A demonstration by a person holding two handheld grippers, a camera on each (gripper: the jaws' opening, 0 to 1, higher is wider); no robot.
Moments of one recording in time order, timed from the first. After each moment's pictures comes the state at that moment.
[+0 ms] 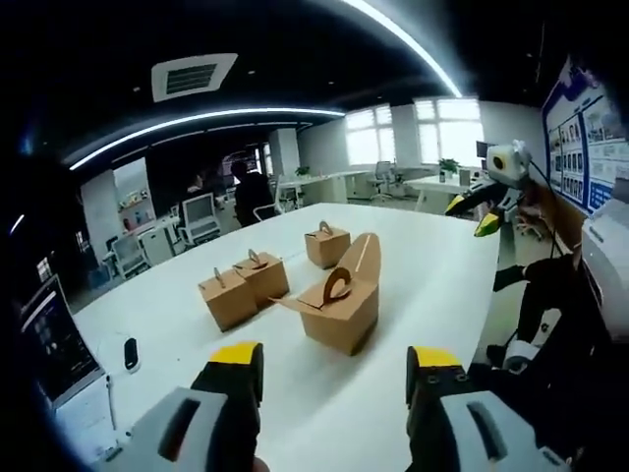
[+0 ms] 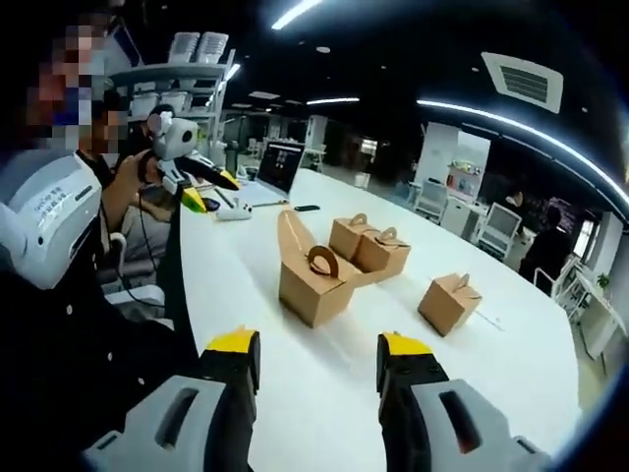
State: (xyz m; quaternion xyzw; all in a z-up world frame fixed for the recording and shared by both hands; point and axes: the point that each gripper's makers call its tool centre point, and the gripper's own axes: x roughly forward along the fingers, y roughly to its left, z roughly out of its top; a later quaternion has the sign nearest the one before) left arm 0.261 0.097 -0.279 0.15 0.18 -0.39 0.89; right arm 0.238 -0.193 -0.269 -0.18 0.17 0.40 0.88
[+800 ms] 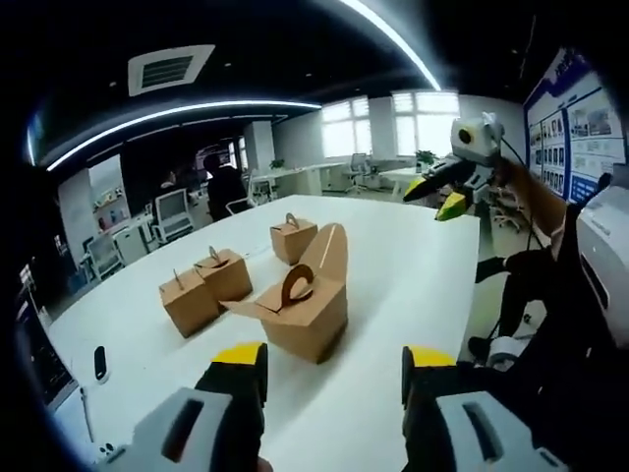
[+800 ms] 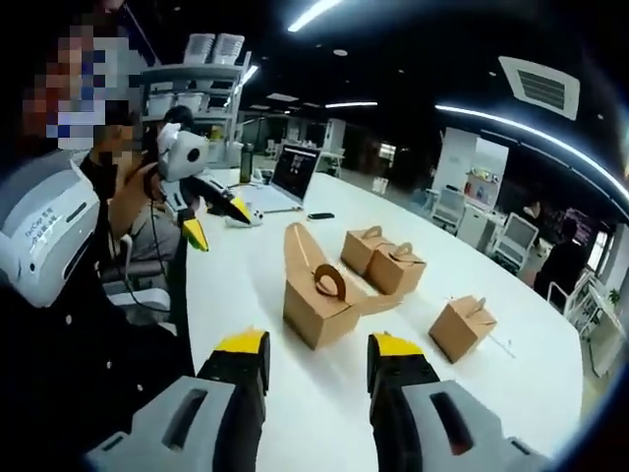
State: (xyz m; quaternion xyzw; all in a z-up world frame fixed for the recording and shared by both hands) left arm 0.260 0.043 -0.302 0.15 0.20 -0.44 0.86; right arm 0.270 -0.161 -0.259 -0.20 0.15 0.44 0.86
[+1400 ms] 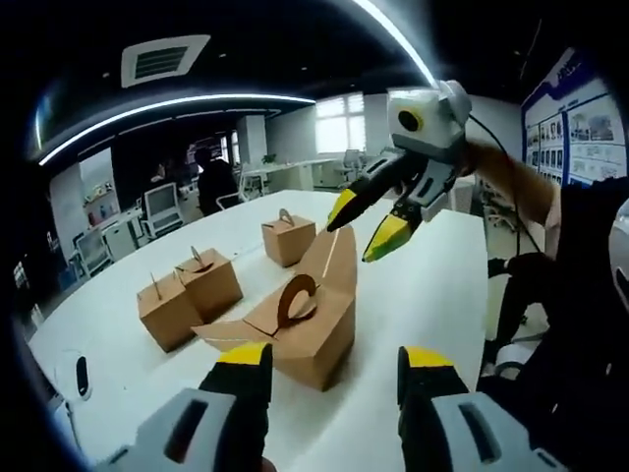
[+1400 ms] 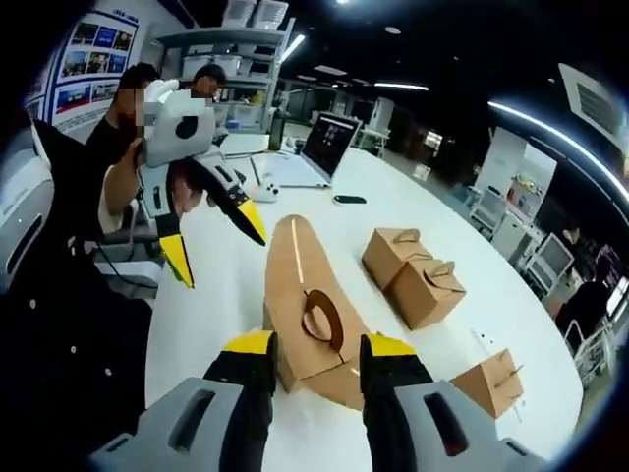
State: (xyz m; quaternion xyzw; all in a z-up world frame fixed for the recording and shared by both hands) left arm 0.307 0.011 -0.320 0.14 0.21 -0.46 0.85; right arm 0.356 -0.074 -0.296 -0.27 0.19 0.50 0.80
